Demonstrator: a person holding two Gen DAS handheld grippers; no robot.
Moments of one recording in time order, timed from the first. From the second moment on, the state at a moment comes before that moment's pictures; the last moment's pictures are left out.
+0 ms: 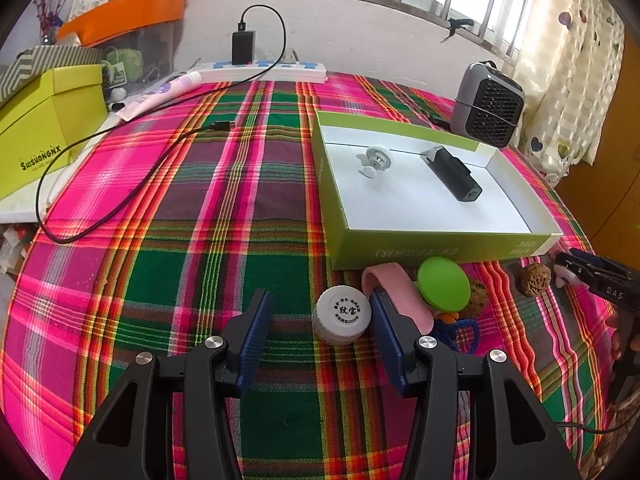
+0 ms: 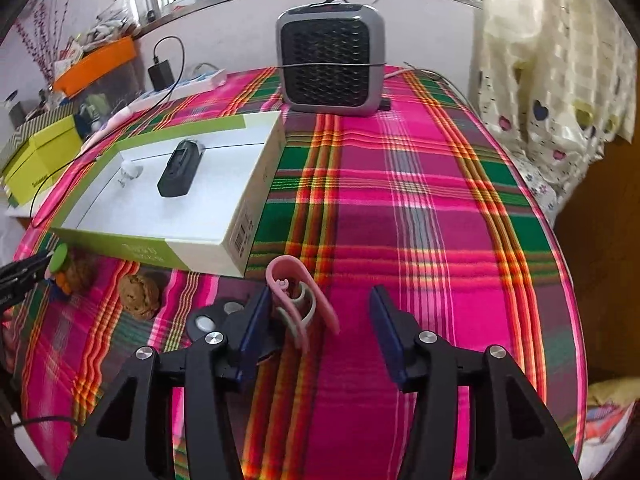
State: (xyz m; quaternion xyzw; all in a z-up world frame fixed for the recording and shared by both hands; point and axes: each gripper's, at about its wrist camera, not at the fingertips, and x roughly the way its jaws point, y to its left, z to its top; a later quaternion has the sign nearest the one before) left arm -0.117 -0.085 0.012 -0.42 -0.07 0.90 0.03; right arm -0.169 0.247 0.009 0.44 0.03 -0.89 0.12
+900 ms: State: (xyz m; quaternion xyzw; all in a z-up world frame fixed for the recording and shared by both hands) left arm -0.120 -0.082 0.012 -0.42 -0.05 0.90 0.03; right arm -0.173 0.241 0.011 0.43 0.05 -0.89 0.11
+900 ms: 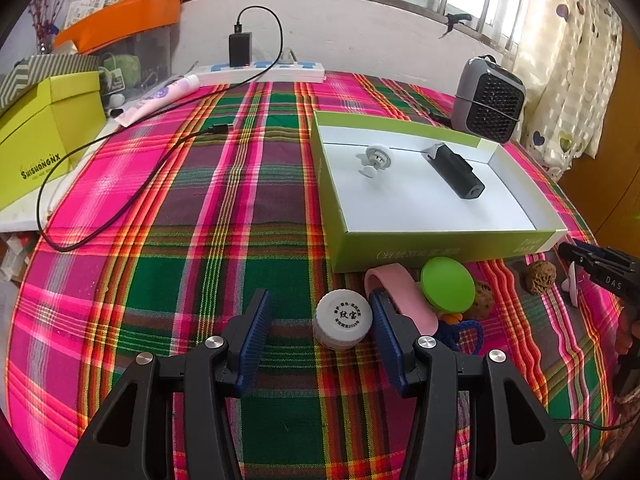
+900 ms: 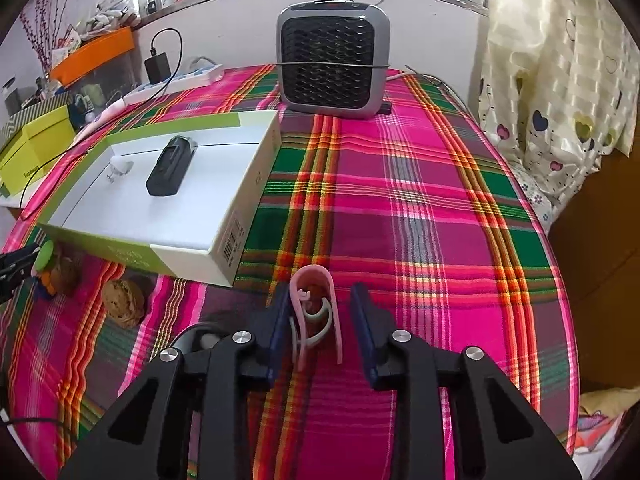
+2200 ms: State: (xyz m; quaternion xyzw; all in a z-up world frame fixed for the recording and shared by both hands) left arm -0.120 -0.076 0.019 -0.42 -0.03 0.91 0.03; right arm -0.169 0.248 0.012 0.44 0.03 -0.89 0.10
